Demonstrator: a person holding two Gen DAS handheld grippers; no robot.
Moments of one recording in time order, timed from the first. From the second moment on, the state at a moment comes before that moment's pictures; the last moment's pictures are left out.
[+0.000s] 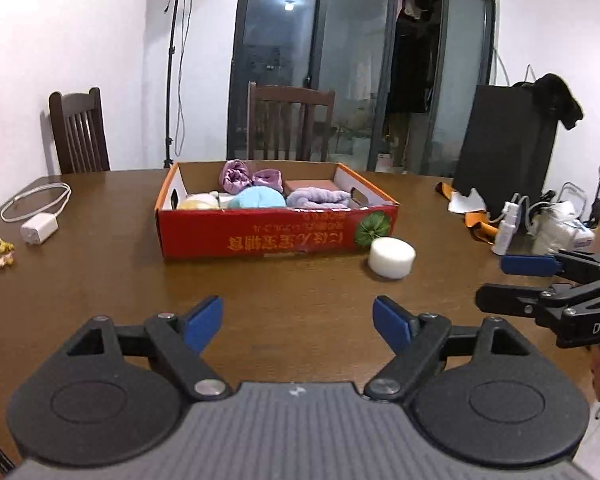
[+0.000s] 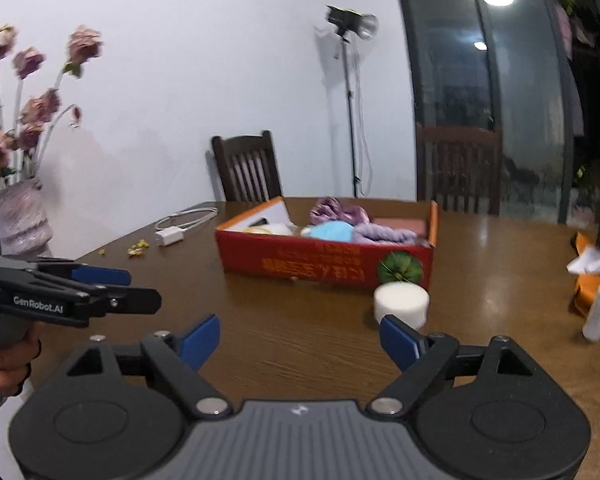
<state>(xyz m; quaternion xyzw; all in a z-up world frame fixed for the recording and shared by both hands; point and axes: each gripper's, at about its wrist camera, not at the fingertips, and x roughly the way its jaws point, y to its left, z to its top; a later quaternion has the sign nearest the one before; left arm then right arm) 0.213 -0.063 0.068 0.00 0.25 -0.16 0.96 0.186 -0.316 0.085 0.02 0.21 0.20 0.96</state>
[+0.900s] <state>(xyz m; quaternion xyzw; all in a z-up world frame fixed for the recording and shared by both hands) 0.424 -0.169 -0.014 -0.14 0.37 -0.29 0.87 0.375 -0.386 0.018 0.18 0.31 0.14 0.92</state>
